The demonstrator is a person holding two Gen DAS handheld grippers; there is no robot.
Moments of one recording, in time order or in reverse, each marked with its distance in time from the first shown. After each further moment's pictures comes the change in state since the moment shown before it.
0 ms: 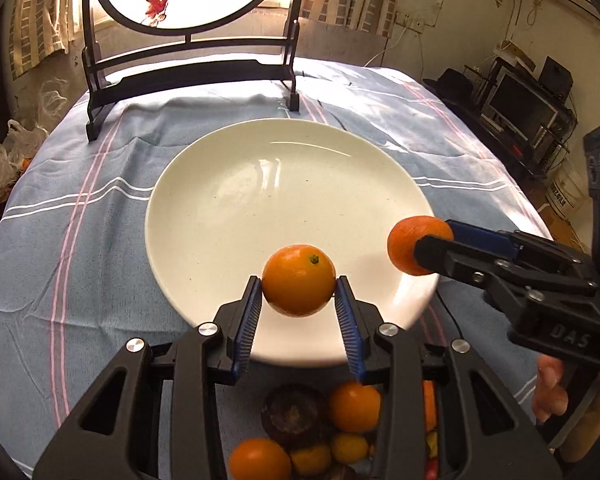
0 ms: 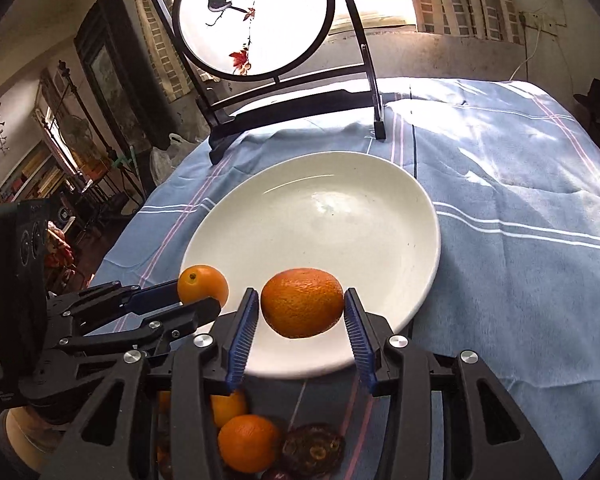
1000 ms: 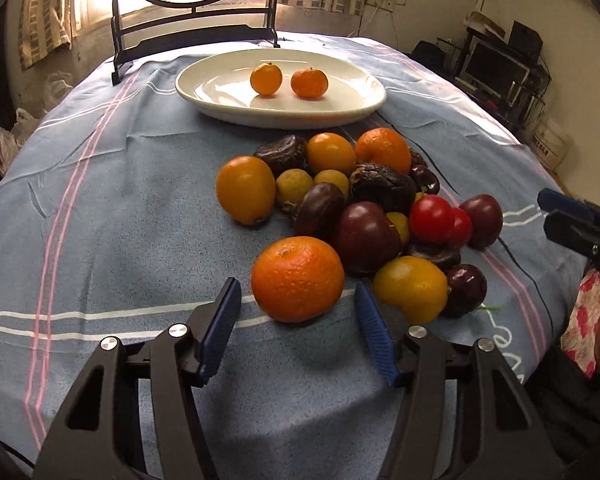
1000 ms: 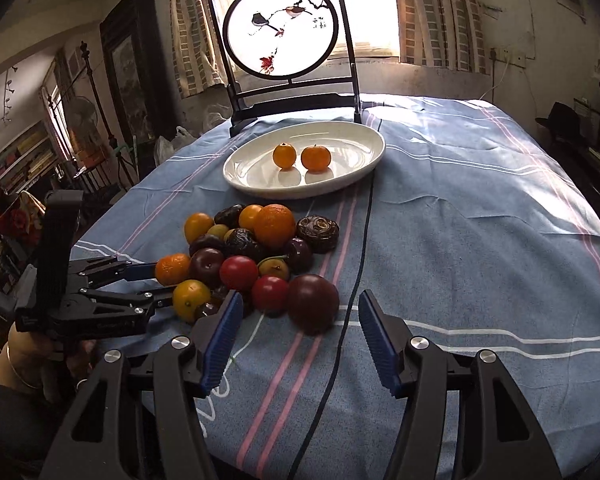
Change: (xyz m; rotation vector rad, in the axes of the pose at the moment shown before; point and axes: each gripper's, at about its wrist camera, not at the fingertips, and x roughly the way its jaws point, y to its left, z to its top) left arm -0.066 -0.004 -0.171 0.082 -0.018 -0.029; right arm -0.135 0.029 -0.177 -0.094 -0.094 -0.104
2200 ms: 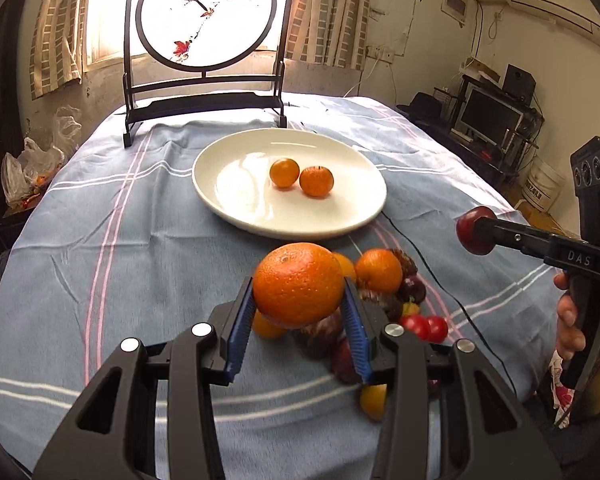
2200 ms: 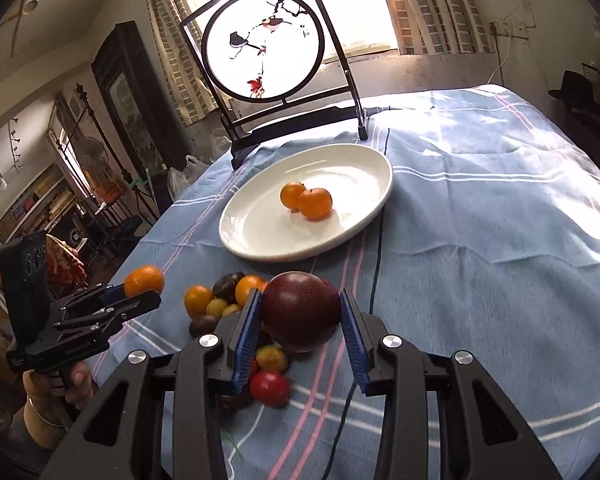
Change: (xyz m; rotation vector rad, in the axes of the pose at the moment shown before) left arm -0.033 0.012 0.066 -0.017 -0.158 -0.018; right arm 0.040 -0.039 0.075 0.139 -0.014 0.142
